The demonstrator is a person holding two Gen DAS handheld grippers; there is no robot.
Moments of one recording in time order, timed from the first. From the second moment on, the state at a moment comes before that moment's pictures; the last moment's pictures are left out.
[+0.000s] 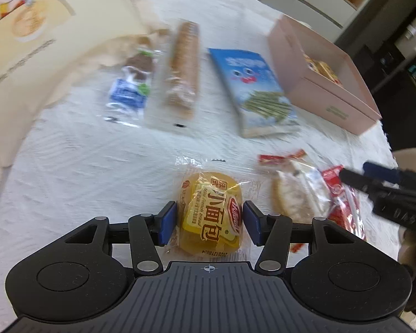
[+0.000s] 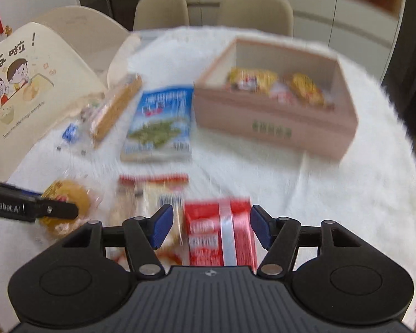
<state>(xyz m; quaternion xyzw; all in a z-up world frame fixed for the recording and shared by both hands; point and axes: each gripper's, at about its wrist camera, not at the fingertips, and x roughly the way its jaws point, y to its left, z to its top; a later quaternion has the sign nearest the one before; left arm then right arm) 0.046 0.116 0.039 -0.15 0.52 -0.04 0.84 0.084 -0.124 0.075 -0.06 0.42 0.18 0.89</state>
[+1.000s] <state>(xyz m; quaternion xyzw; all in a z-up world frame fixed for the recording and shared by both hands) -0.013 0.222 0.045 -0.23 0.49 0.03 0.84 0.197 0.135 0.036 -0.05 0.51 0.23 0.83</state>
